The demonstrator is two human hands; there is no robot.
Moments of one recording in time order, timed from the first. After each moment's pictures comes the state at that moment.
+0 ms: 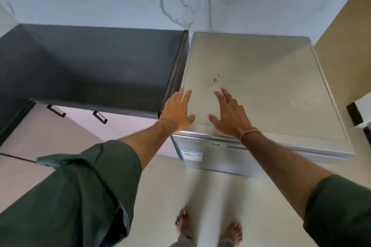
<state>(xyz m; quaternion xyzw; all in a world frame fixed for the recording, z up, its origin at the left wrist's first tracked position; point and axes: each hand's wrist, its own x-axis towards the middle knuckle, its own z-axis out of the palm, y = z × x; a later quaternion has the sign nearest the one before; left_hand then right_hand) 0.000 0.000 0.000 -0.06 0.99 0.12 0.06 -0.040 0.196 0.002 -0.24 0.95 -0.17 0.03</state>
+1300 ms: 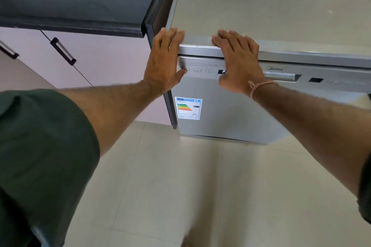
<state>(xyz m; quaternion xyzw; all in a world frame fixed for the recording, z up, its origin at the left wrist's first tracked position) 0.057 -0.022 -0.175 0.05 0.96 0.11 -0.27 0.026 0.210 -0.132 -0.31 0.93 -0.12 -0.14</state>
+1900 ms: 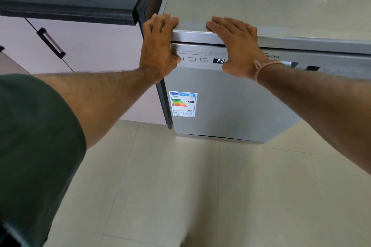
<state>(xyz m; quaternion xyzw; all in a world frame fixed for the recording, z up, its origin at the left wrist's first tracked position) 0.054 -0.012 -0.176 0.03 0.93 0.17 -0.32 0.017 0.223 -0.131 -0.35 0.92 -0.11 -0.12</state>
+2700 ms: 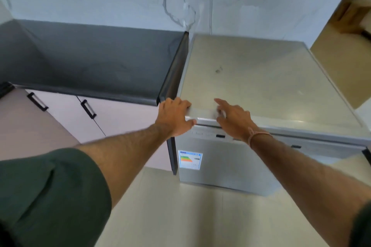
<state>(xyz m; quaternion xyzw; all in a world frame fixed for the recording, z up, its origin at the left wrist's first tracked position) 0.059 -0.010 -0.076 -0.01 0.99 0.10 -0.06 0.014 0.199 -0.053 -0.21 0.95 -0.22 0.08</state>
